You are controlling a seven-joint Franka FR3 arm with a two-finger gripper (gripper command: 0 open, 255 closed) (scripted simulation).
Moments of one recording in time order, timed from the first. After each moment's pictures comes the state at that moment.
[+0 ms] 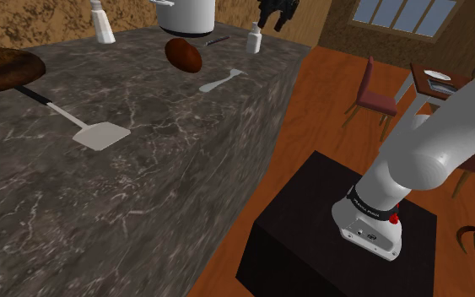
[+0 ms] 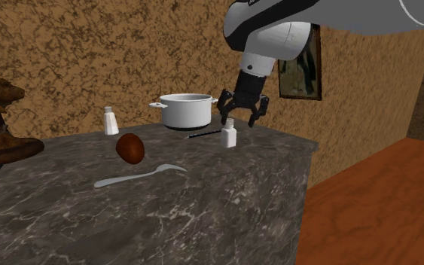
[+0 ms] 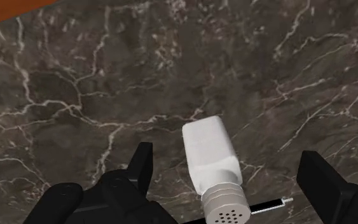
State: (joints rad) arm 0.04 -0.27 -0.24 -1.94 0.12 1.91 -0.08
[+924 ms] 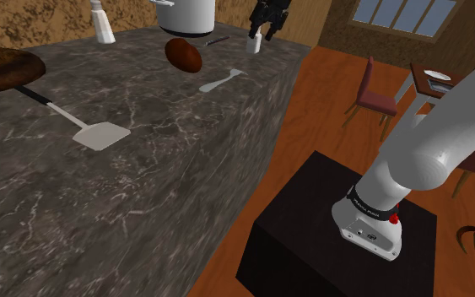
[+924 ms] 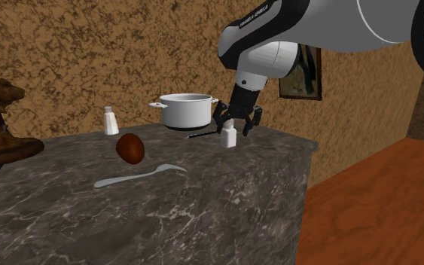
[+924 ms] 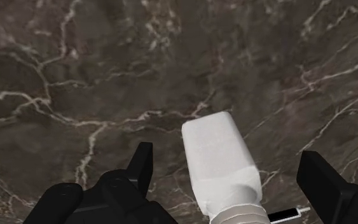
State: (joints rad) arm 0.05 -0.20 -0.25 -1.96 0.17 2.02 -0.11
